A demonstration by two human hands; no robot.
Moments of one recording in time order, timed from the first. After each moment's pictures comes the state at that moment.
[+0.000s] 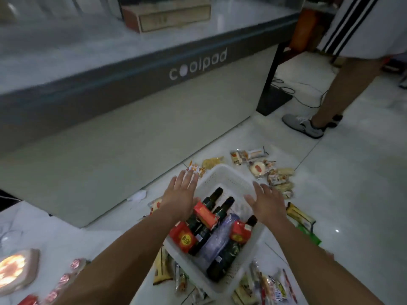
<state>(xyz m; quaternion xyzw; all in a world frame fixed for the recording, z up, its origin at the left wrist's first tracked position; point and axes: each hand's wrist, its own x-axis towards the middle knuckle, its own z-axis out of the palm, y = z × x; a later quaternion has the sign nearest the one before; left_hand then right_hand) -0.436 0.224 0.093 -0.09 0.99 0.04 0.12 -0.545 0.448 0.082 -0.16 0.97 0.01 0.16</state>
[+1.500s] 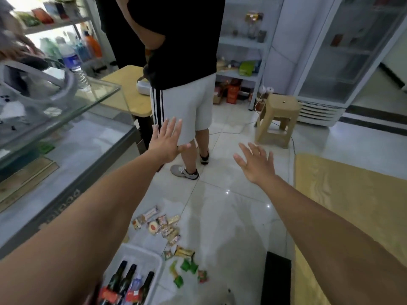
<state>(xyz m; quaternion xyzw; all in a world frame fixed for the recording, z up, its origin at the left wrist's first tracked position) -0.809 0.627 0.693 0.06 1.00 0.00 0.00 -0.767 0.899 0.681 -0.01 0.99 -0.10 0.06</state>
